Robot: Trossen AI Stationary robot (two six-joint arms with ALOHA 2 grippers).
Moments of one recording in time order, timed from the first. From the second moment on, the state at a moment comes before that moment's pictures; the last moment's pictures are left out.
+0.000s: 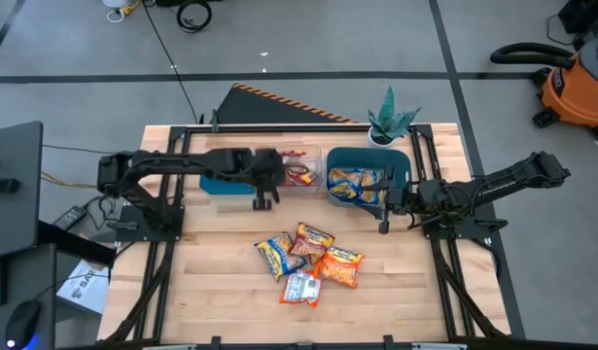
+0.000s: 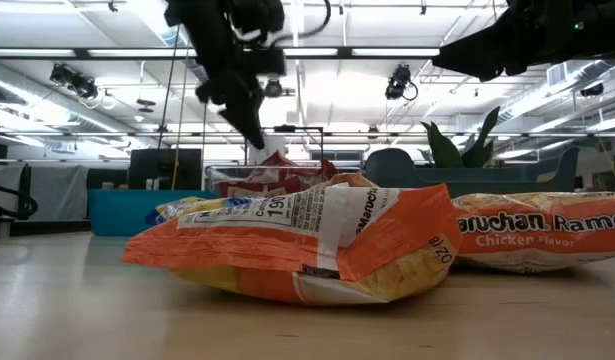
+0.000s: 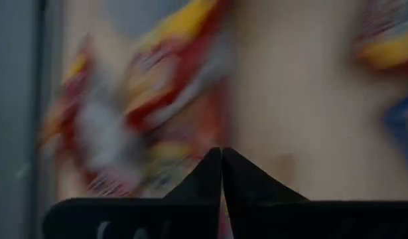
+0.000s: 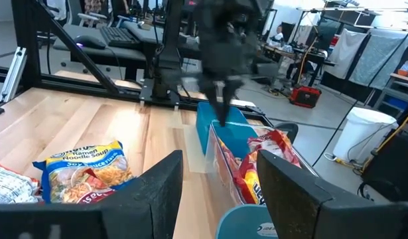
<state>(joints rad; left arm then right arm) 0.16 1.58 1.20 -0.65 -0.16 0.30 0.19 0.73 0.28 0.39 0.37 -0.21</state>
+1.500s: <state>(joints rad) -0.22 1.88 1.20 -0.44 -0.05 0.17 0.19 0.73 0.28 0.39 0.37 -0.19</state>
